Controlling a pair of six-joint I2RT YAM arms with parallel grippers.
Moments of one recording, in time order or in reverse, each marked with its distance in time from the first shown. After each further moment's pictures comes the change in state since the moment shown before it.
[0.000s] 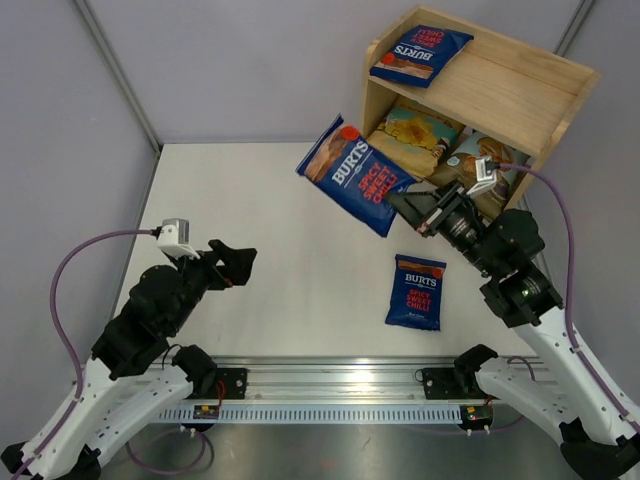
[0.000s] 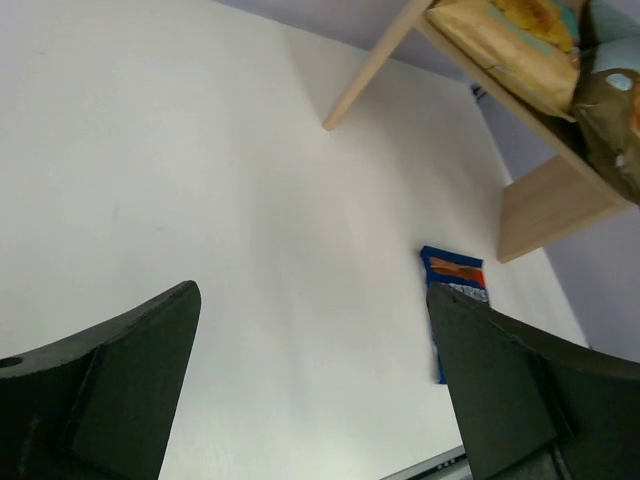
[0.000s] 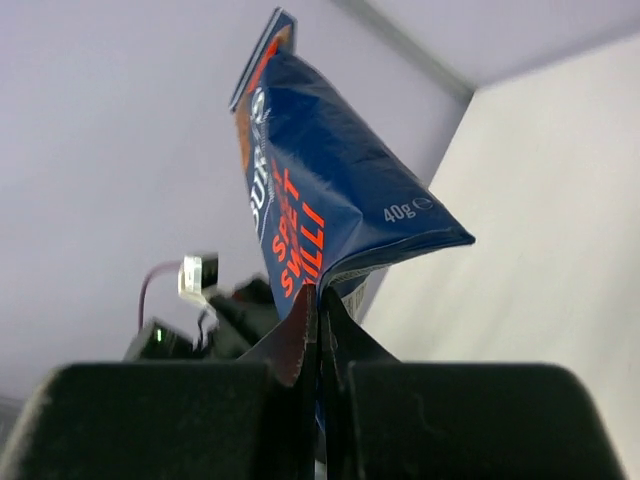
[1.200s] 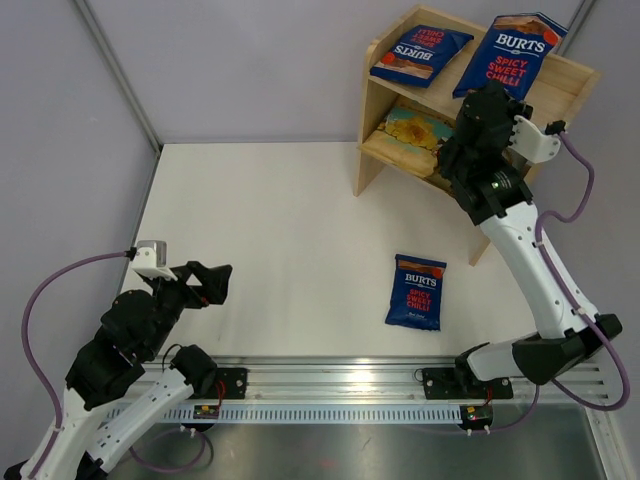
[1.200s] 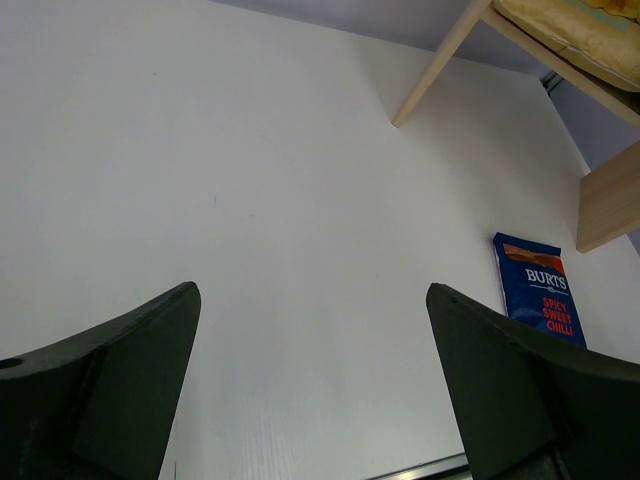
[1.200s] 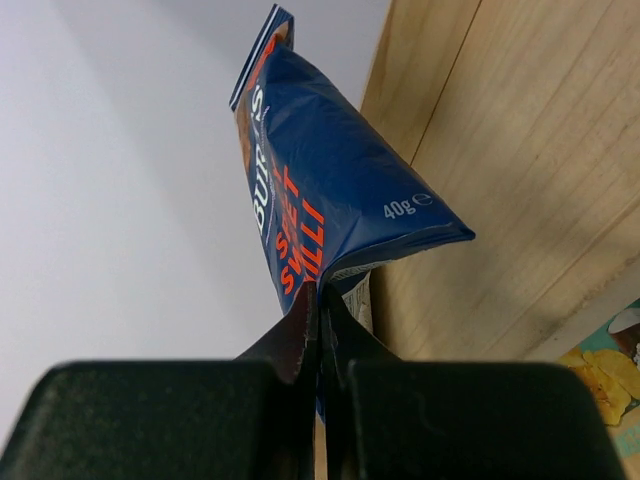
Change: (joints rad) left arm 0.000 -0.158 0.080 -0.276 -0.104 0.138; right arm -0.085 0.605 0.734 -0.111 1.417 0.266
